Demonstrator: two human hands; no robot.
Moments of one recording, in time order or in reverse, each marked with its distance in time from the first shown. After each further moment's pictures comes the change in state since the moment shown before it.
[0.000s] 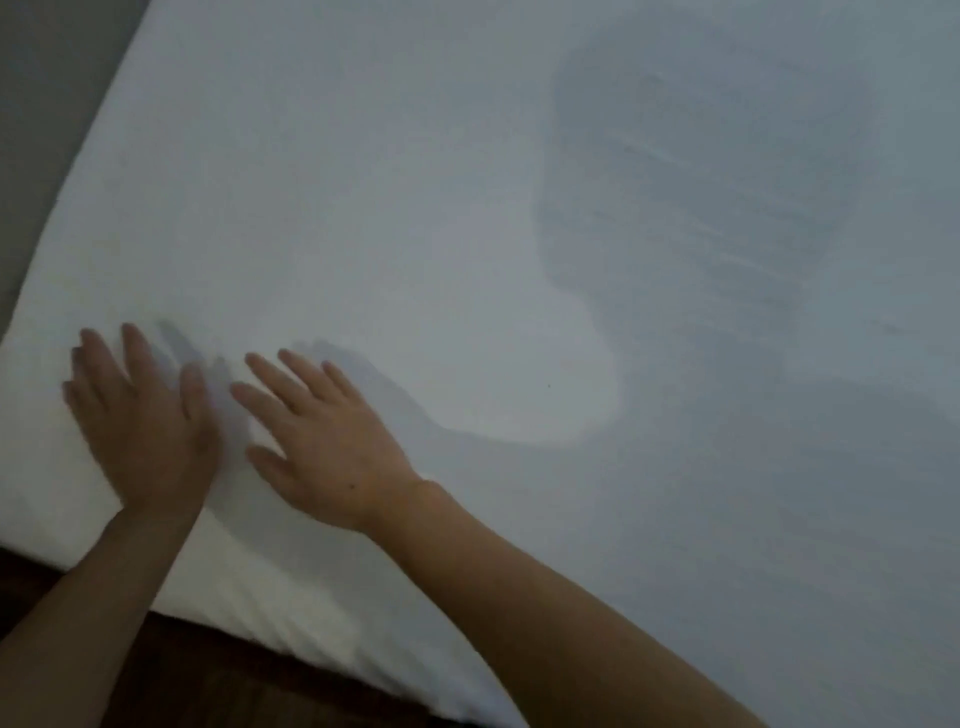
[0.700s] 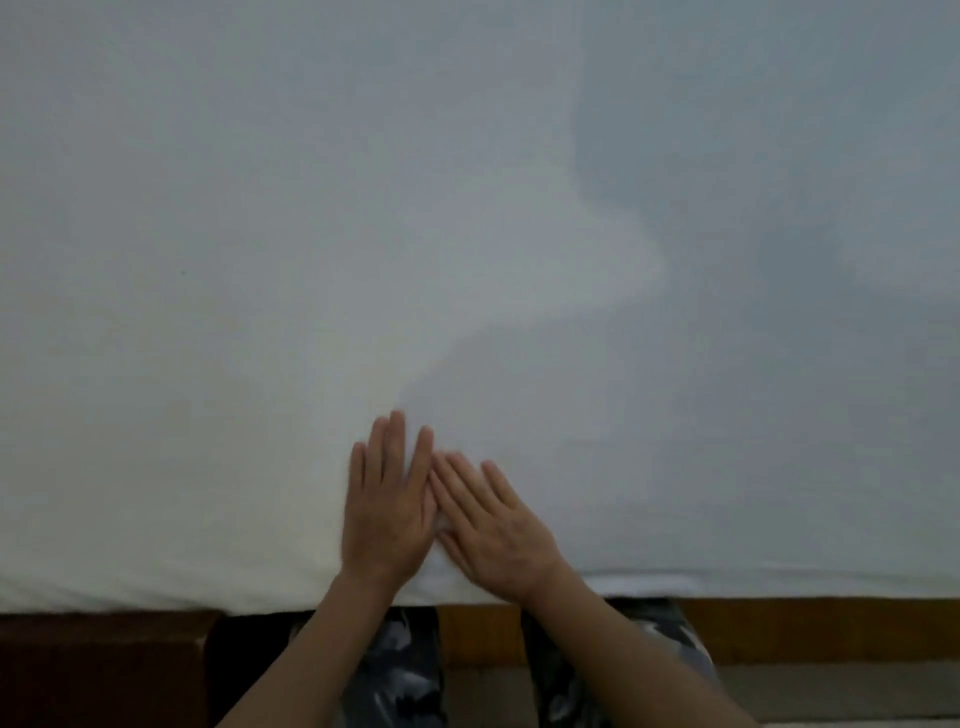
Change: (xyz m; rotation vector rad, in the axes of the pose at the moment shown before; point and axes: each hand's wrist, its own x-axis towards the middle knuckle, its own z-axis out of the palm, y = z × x) left_hand -0.389 0.259 0.052 0.088 -0.401 0.992; right_hand -0.442 0.129 0.062 -0.350 0.151 0.294
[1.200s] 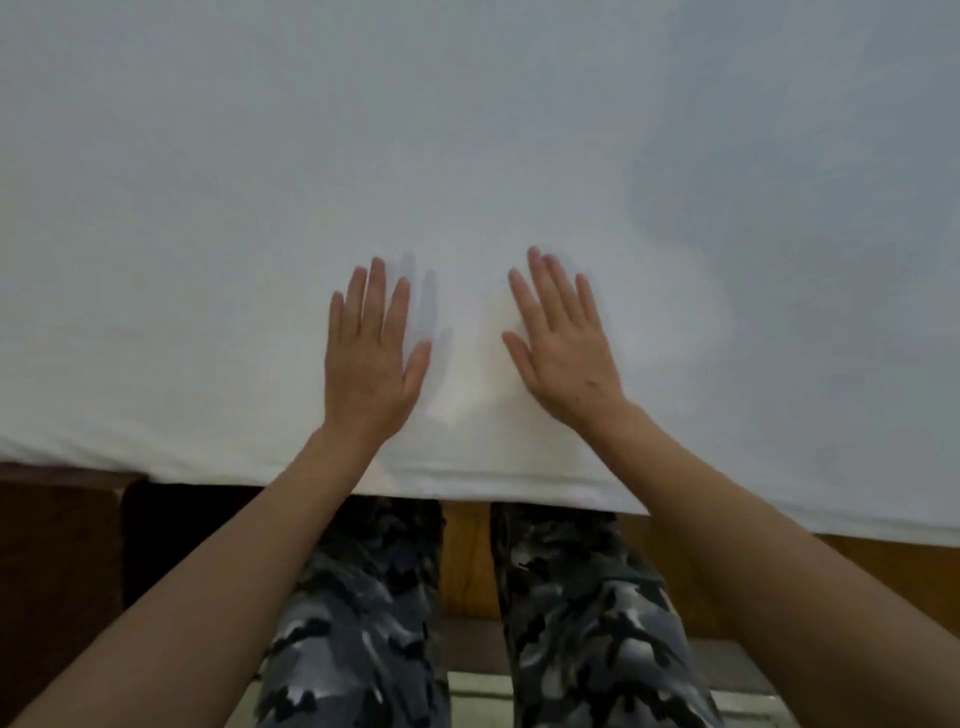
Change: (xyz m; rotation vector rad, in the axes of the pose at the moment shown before) left_hand 0.041 0.082 -0.030 -0.033 0.176 -0.073; right_hand -0.039 0.137 -0.084 0.030 0.236 0.220
